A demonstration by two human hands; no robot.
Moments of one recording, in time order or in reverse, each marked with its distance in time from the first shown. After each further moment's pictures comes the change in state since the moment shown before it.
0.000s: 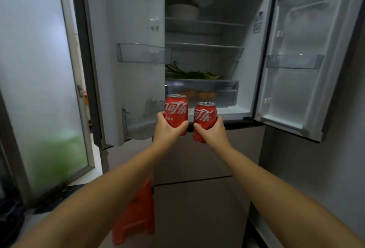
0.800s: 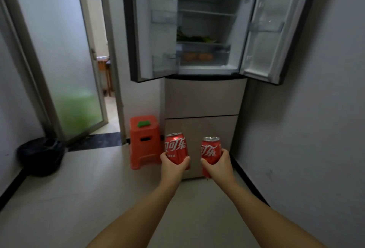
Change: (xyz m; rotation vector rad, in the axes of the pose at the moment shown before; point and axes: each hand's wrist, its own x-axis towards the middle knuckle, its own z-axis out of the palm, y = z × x) left_hand -0.447 -0.014 -0.094 -0.122 0.021 -0.499; right_hand -0.450 0.031 -0.066 -0.136 -0.043 0.315
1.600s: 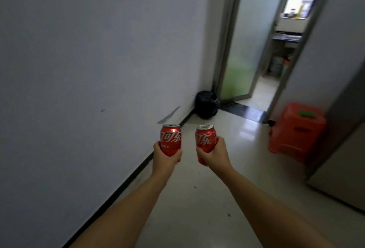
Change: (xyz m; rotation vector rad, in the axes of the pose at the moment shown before) left_hand -0.228 -0.076 -0.612 0.011 0.820 -0.151; right_hand -0.405 -0.152 0.469 0.022 -0.878 -0.224
